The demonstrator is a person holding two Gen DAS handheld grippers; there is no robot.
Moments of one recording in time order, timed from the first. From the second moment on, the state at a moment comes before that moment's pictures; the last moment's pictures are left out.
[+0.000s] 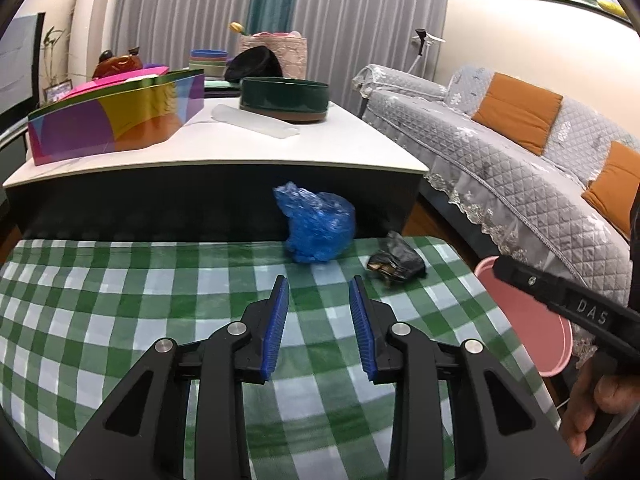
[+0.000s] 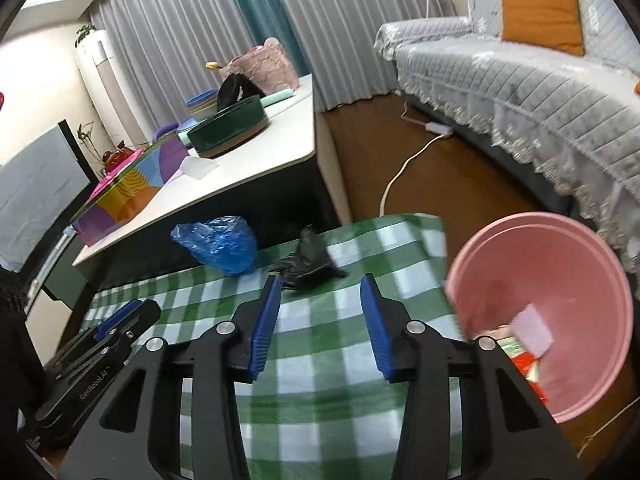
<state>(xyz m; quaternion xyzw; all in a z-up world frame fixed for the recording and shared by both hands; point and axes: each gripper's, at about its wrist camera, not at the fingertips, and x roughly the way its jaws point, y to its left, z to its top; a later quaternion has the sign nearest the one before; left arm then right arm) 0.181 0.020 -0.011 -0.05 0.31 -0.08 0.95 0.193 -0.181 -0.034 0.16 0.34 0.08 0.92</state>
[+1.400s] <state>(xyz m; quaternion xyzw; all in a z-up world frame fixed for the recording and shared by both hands) 0.269 0.019 -0.022 -0.10 0.33 -0.10 0.94 0.268 -0.164 -0.078 0.23 0.39 0.08 0.89</state>
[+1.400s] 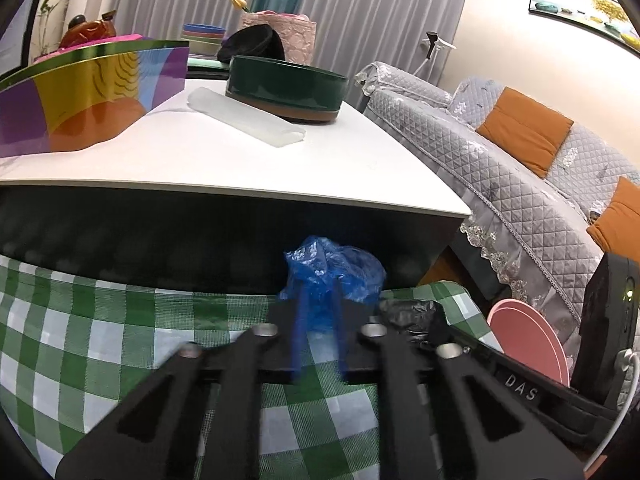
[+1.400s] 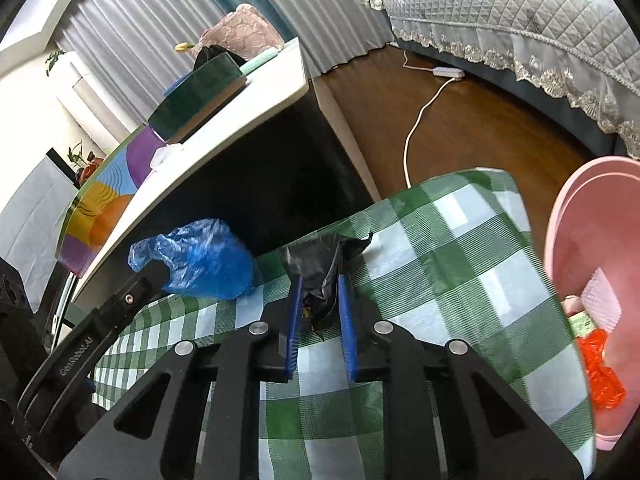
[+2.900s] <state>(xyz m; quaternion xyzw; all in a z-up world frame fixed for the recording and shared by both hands) 0.087 -0.039 0.072 -0.05 0.26 -0.16 0.95 0.085 -0.284 0.101 0.04 0.29 0.07 0.95</state>
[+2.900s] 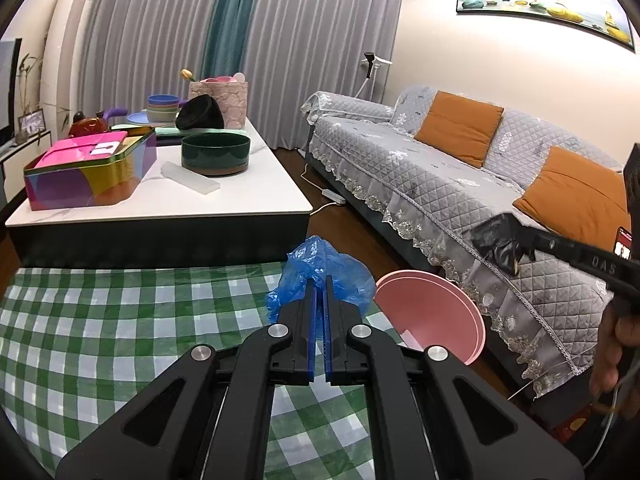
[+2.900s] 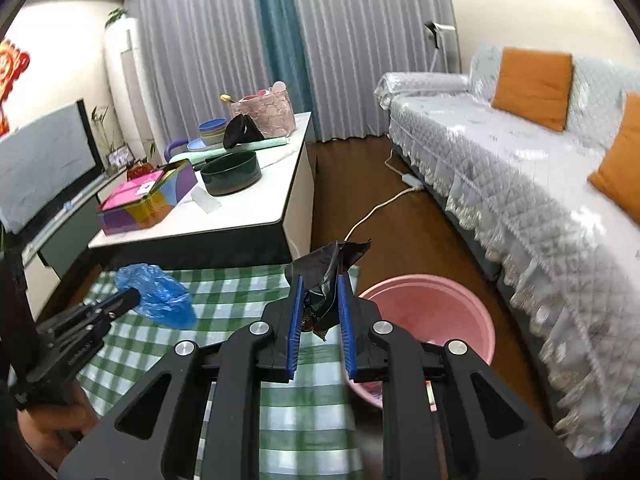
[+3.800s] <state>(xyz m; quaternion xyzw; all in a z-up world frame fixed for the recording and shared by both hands) 0.108 -0.135 0.035 -0.03 0.29 -0.18 0.94 0.109 -0.350 0.095 0.02 0.27 0.02 0.96</state>
